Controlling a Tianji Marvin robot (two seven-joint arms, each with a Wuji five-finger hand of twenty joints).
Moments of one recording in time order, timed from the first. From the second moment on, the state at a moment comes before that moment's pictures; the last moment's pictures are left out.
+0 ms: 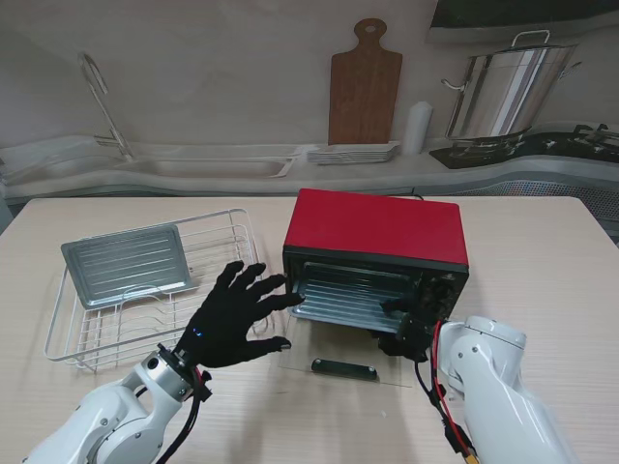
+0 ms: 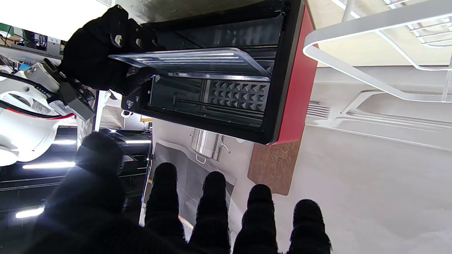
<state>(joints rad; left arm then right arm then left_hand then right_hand) 1.81 -1.07 -1.26 -1.88 1.06 -0.34 0.24 -1.63 -1.35 1.47 -1.75 1.00 0.80 -0.54 0.66 -0.16 0.18 -0.02 0.29 -0.06 0.33 0.34 0.35 0.10 0.14 0.35 0.18 0.20 0.13 0.40 -0.03 0.28 0.17 0.55 0.65 -0.72 1.18 -0.20 0.76 0.08 0.90 0.31 0.88 0.26 0.88 0.38 0.94 0.26 0.92 0.44 0.69 0.29 1.56 0.46</state>
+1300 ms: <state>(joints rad) 1.80 -1.07 -1.26 -1.88 1.06 -0.33 0.23 -1.62 -1.35 1.46 -1.74 0.99 0.77 -0.55 0.66 -0.16 0.16 -0.02 0.29 -0.06 0.33 0.34 0.35 0.10 0.14 0.35 0.18 0.20 0.13 0.40 -0.03 0.28 0.17 0.55 0.80 -0.57 1.05 -0.19 0.77 0.08 0.96 0.38 0.94 0.27 1.03 0.47 0.94 0.26 1.13 0.52 0.72 0.29 1.64 0.52</state>
